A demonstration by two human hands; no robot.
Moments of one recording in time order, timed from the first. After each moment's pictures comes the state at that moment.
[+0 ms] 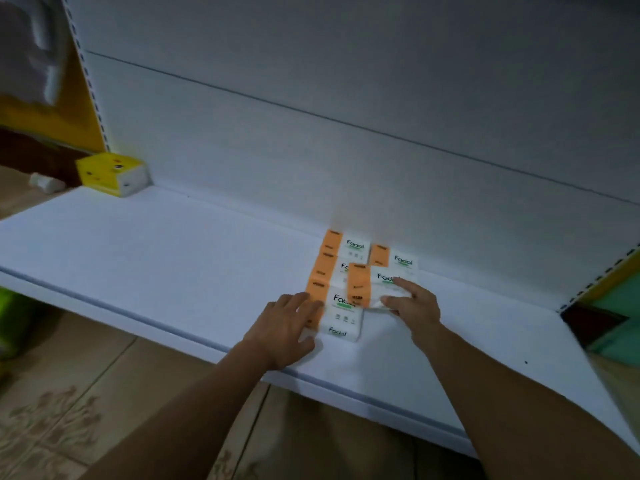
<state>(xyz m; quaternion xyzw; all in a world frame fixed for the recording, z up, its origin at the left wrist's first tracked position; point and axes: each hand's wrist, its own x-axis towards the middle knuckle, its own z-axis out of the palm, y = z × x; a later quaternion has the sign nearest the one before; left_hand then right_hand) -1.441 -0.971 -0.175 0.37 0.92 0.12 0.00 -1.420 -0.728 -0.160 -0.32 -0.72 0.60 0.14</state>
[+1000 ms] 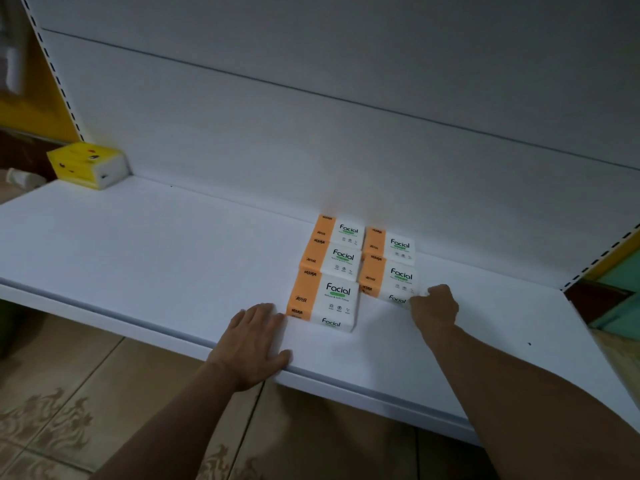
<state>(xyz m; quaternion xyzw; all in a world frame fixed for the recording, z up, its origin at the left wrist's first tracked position) -1.434 -0.993 -0.211 0.31 0.94 0.09 0.06 -1.419 -0.699 -0.185 -0.46 -0.79 0.38 0.15</state>
